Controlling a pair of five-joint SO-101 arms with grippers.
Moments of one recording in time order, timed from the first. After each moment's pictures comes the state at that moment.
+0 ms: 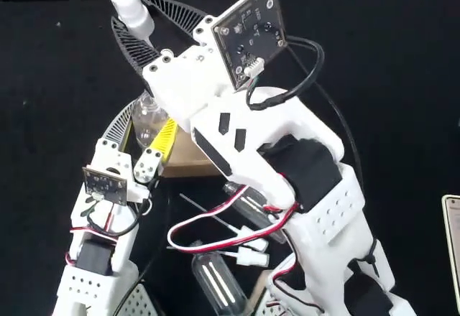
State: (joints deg) left arm 9.3 -103.9 96.0 6.9 -6.5; right arm -40.8 -27.6 -9.6 44.2 4.6
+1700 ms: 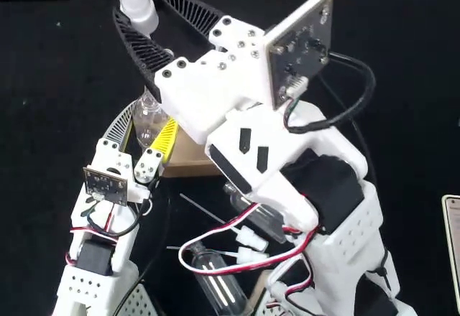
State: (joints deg) left arm 9.4 -103.9 96.0 6.9 -6.5; right arm -41.8 -30.8 -12.2 45.1 1.3
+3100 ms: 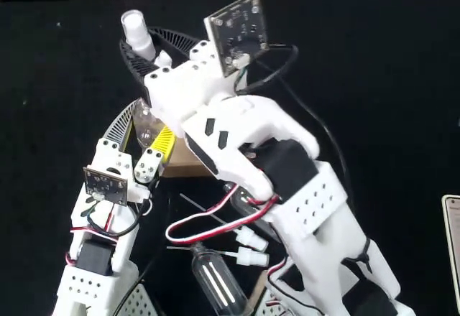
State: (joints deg) left arm 9.4 -103.9 96.0 6.9 -6.5; right arm -39.8 -30.8 7.4 41.1 -7.1
